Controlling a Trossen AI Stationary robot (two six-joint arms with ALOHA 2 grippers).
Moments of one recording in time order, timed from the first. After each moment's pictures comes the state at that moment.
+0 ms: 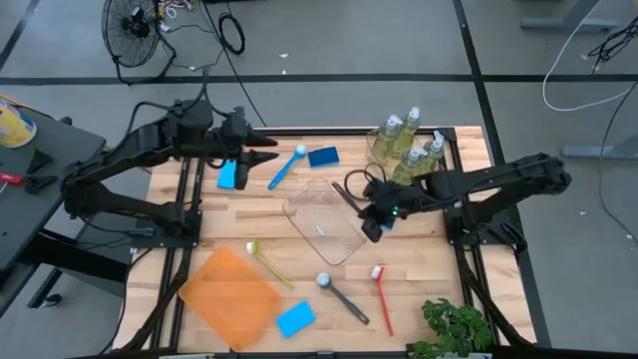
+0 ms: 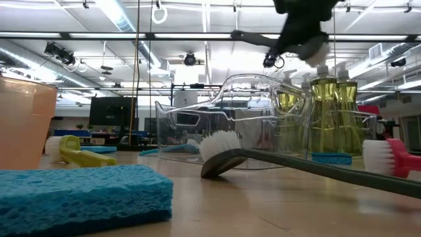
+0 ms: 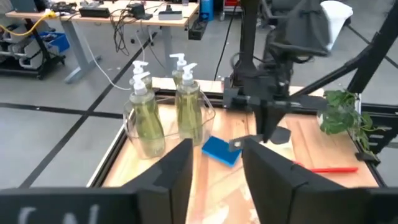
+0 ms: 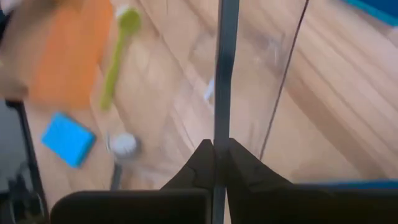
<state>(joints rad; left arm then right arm) 0.25 1.13 1.43 -0.60 0.09 0.05 0.15 1.31 1.11 -0.69 0.15 0.70</state>
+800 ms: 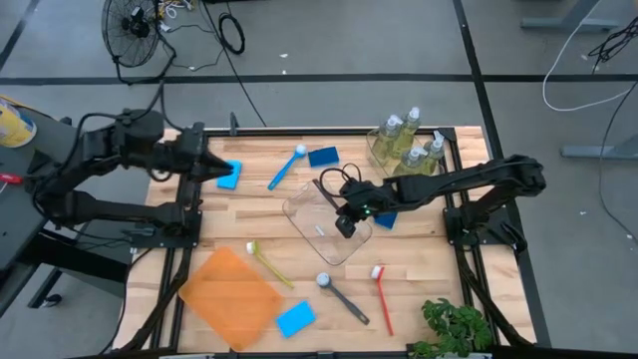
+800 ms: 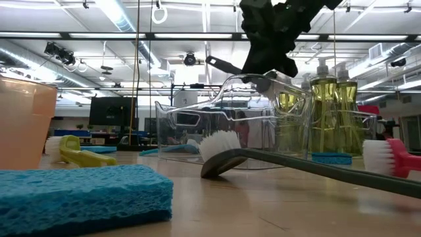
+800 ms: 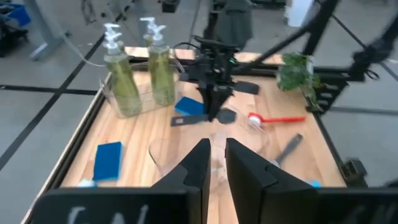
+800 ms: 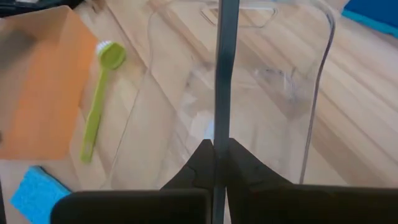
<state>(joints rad) 0.24 0.89 1.43 -0.95 0.19 0.06 0.06 1.53 1.11 -0.44 0.15 0.67</state>
